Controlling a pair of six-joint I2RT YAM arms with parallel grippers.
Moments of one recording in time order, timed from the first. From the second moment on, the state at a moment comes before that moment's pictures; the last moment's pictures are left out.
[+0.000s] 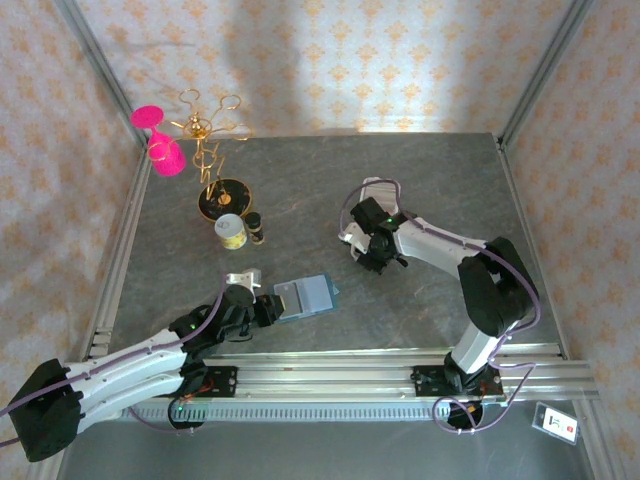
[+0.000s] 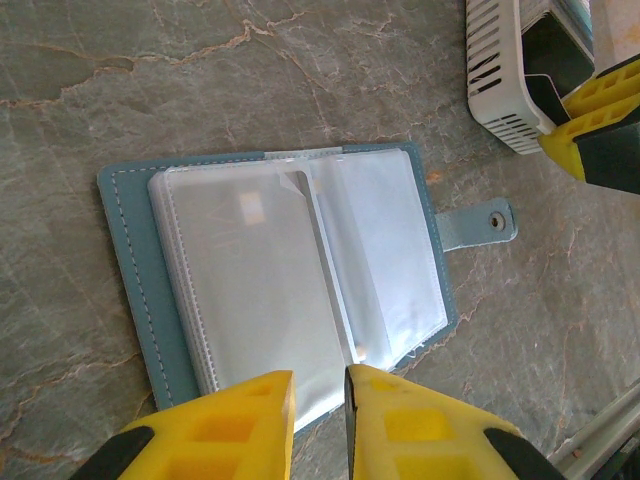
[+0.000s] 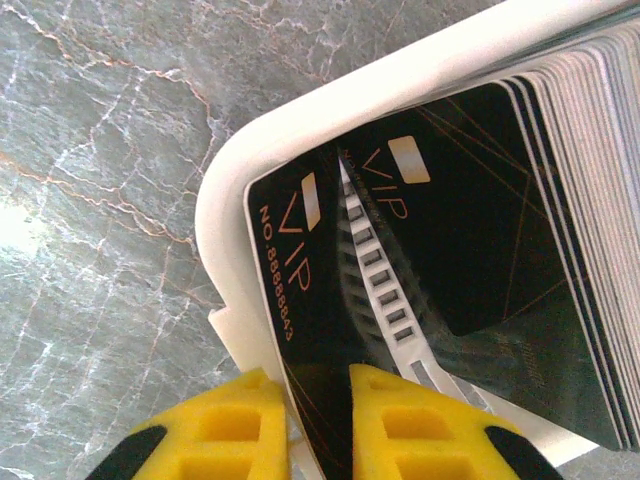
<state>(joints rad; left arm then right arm) -0.79 0.75 0.18 -0.07 -0.06 -0.98 0.59 1.68 1.09 -0.72 0.09 -0.41</state>
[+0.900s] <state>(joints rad) -0.79 0.75 0.18 -0.07 -0.06 -0.99 0.59 1.66 1.09 -0.72 0.07 -0.41</state>
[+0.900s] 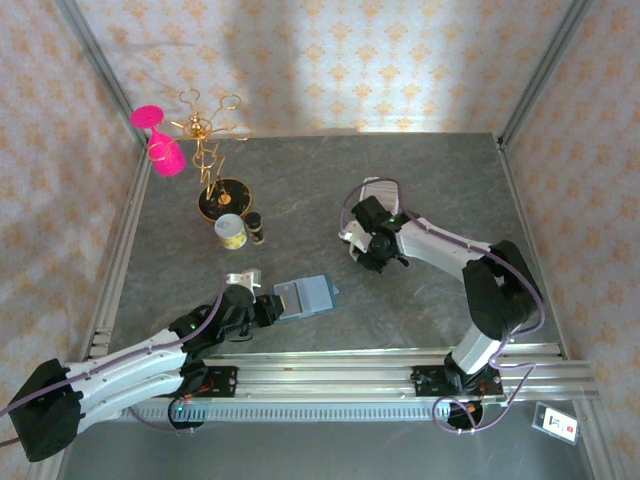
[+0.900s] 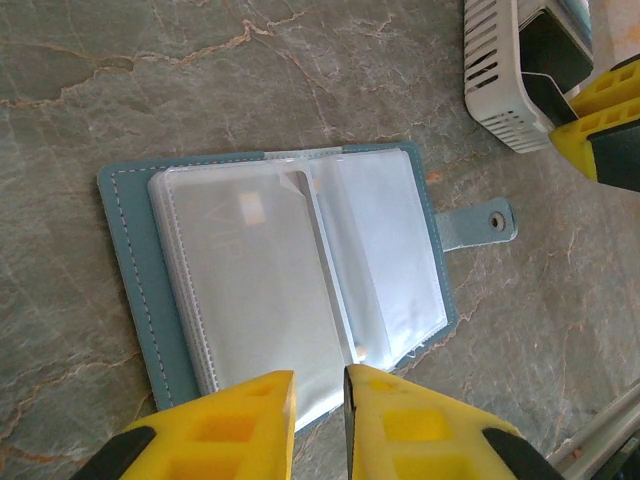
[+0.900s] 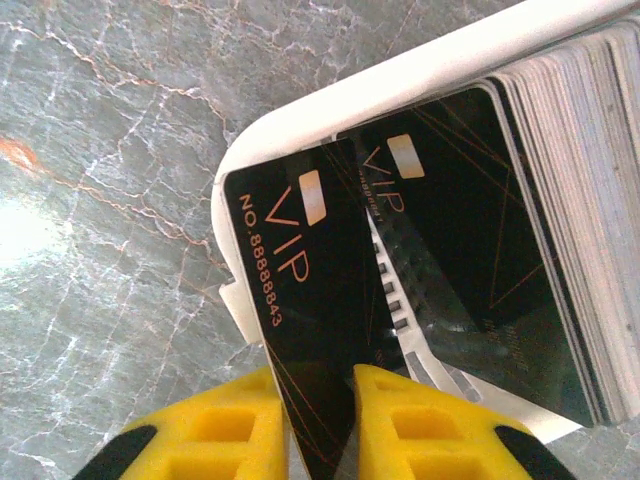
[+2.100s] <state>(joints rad) -0.81 0.75 0.42 0.04 -0.14 -1.38 0.80 0.98 0.68 -0.29 0.20 -0.63</state>
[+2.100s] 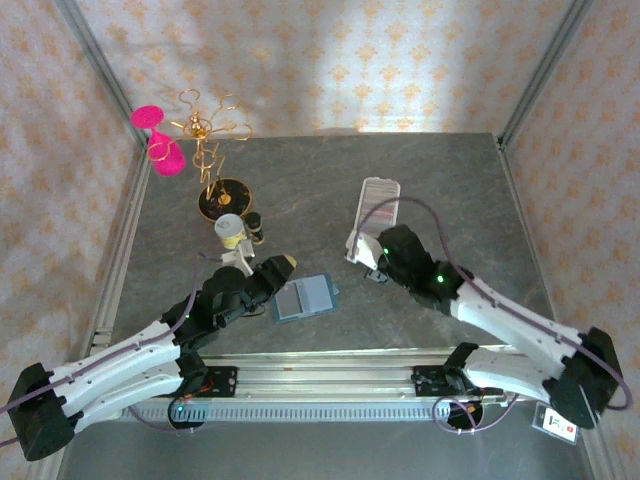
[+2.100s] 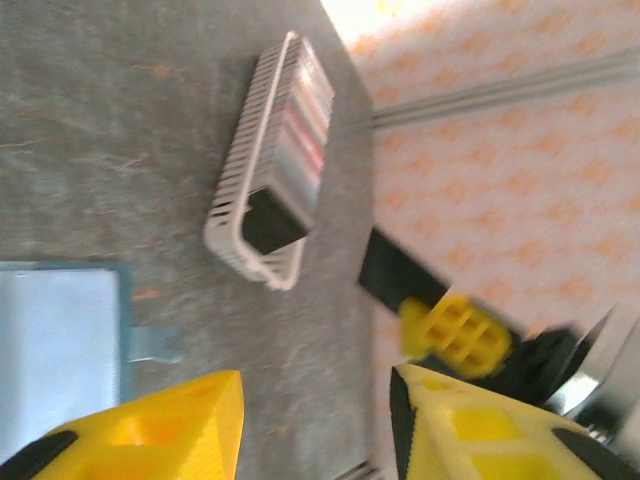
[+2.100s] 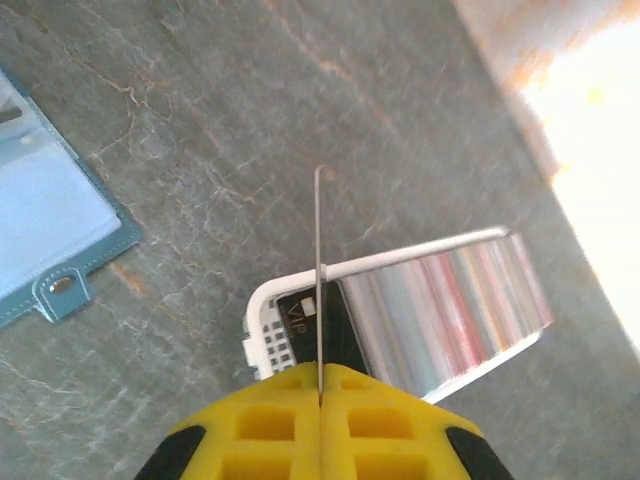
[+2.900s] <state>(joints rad) -0.90 1.02 0.50 0.40 -0.13 -1.63 0.95 0.85 0.49 0.12 0.33 -1.12</state>
